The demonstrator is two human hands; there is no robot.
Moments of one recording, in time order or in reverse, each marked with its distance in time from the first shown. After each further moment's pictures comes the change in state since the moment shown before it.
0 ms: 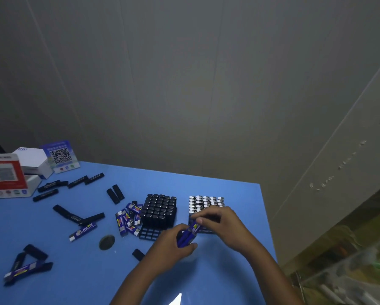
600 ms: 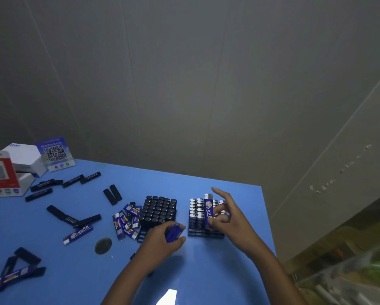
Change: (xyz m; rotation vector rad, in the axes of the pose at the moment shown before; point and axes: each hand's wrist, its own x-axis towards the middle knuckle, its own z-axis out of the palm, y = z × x) left_hand 0.020 -0.020 -0.022 -0.133 0.101 -0.084; right_hand 0.011 0.010 -0.016 0.030 0.124 0.036
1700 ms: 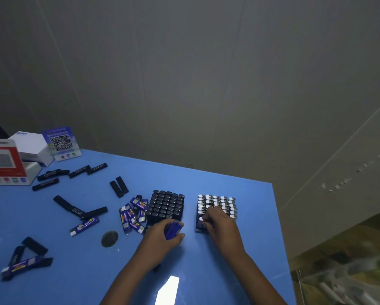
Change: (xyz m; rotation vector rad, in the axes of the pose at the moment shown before) left_hand 0.013 -0.035 -0.010 0.051 0.048 -0.060; right_hand 0.034 0.065 0.051 -0.665 0.142 -0.181
